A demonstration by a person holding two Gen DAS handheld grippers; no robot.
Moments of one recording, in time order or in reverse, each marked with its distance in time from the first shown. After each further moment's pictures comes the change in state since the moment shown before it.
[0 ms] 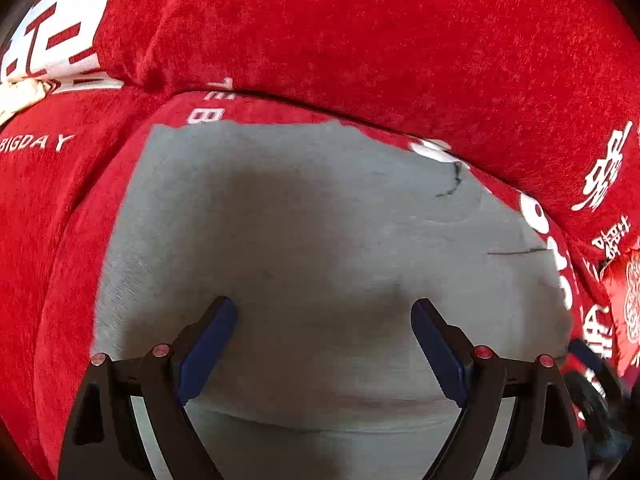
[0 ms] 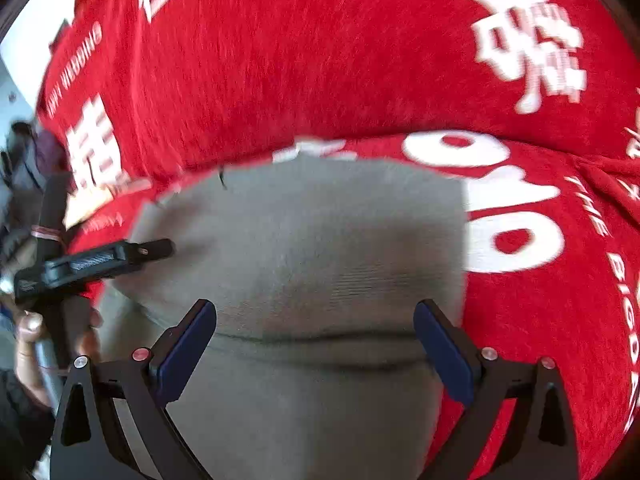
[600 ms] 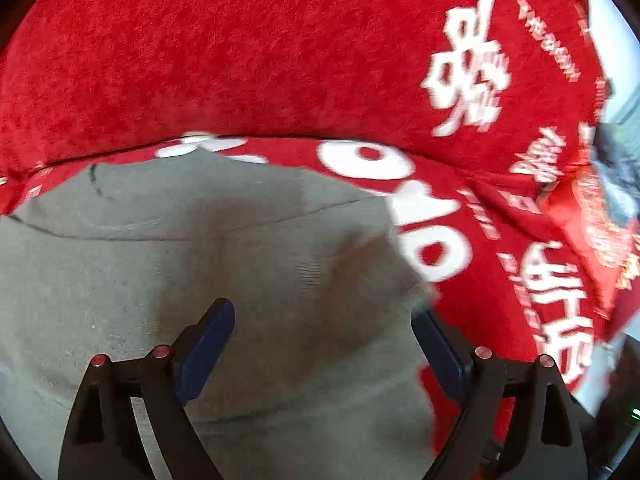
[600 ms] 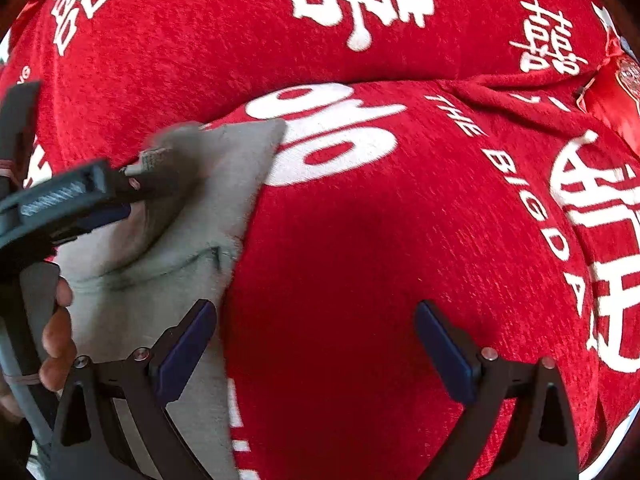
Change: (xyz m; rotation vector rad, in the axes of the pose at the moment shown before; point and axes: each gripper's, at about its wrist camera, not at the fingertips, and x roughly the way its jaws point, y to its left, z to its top) left arm 0.006 -0.219 -0.028 0.253 0.028 -0.177; right arm -0.053 -0.099 -0.070 0.203 -0.014 -0.151
